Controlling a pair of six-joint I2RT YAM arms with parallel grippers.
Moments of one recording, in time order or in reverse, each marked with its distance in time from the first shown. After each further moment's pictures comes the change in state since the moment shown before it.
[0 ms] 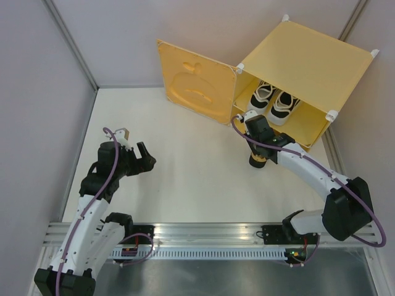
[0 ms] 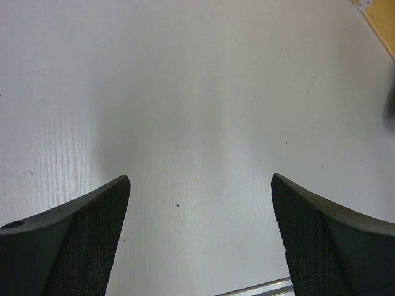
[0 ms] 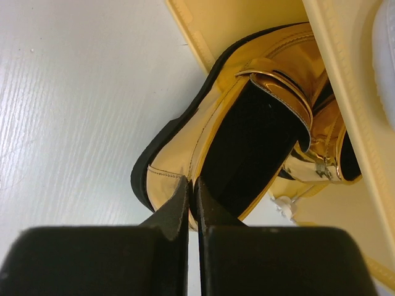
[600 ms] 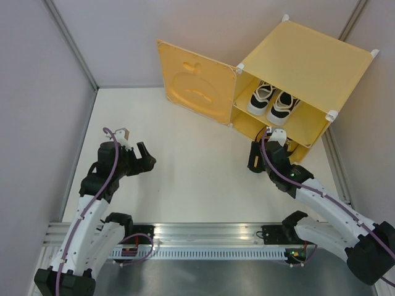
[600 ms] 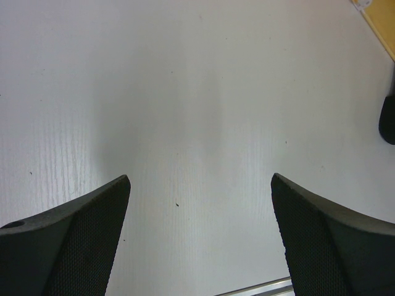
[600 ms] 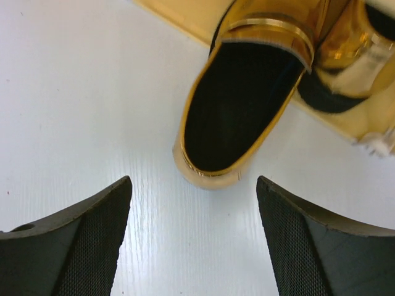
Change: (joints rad) left arm 0.000 0.000 0.000 0.000 0.002 0.000; right arm 0.049 -0.387 -0.310 0.151 0.067 0.478
